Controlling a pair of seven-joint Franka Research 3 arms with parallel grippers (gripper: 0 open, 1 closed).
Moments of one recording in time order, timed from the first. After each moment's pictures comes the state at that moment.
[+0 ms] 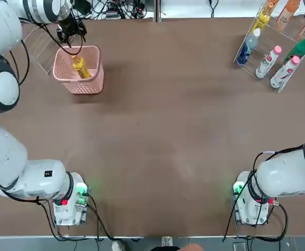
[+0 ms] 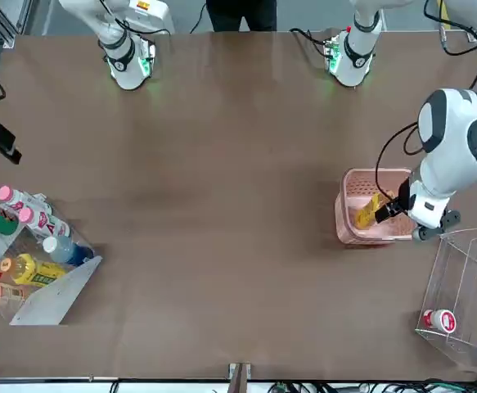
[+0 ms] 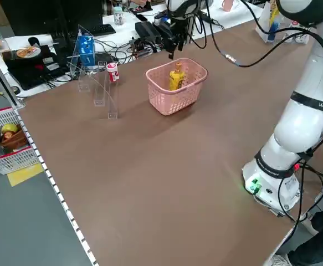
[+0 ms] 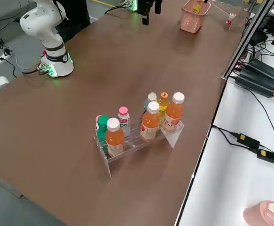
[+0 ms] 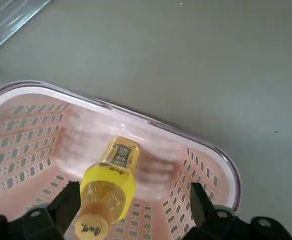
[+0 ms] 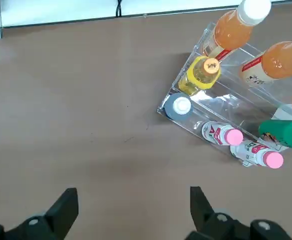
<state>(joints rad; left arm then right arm) 0.05 0.21 -0.14 -1.90 0.01 2.15 -0.43 0.04 0.10 -0.08 -1.32 0.05 1.52 0.03</state>
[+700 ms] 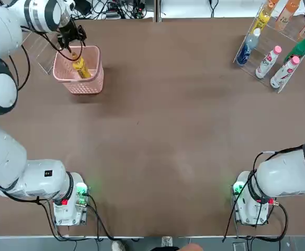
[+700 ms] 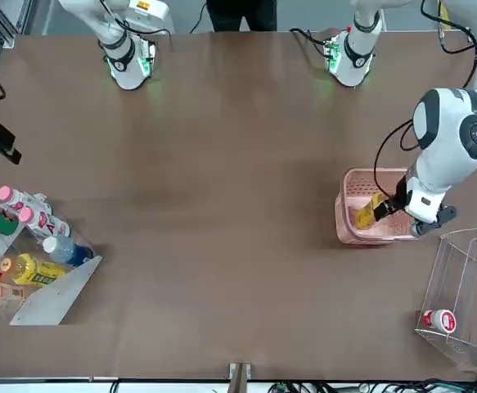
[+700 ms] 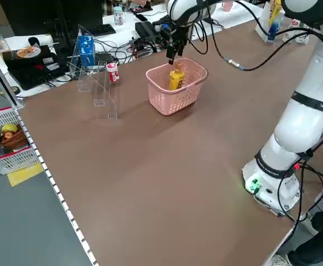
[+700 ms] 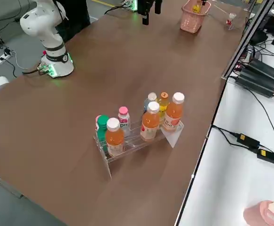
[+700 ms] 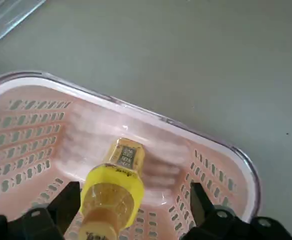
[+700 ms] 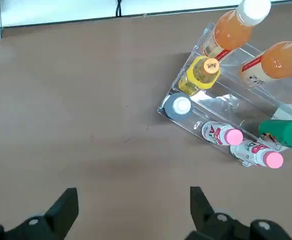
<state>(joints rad) 0.06 0.17 -0.13 -2.01 0.01 2.24 -0.43 0.04 0.10 -0.08 -1.32 0.05 1.52 0.03</state>
